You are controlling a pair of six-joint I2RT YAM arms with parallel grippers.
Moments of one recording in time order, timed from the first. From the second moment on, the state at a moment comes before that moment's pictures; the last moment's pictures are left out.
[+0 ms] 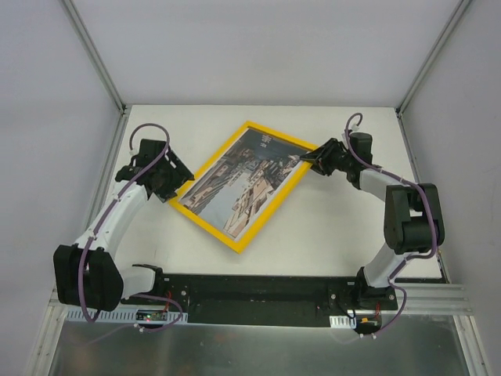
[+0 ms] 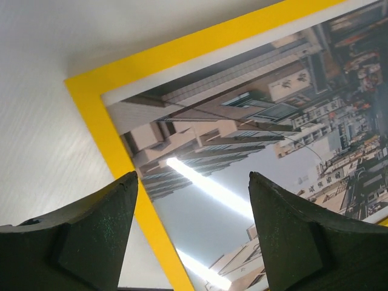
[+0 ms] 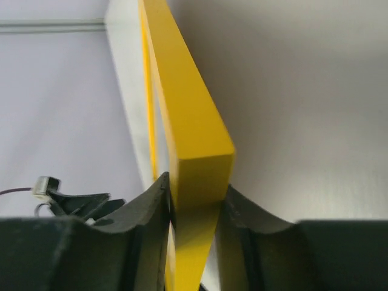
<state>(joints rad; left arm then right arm) -0.14 1.25 1.00 -0.69 0.04 -0.83 0.10 1.70 0.94 0.19 -0.62 1.01</state>
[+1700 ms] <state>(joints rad) -0.26 1.25 0.56 -0.53 -0.02 -1.26 0.18 2.03 1.44 -0.54 0.11 0.47</state>
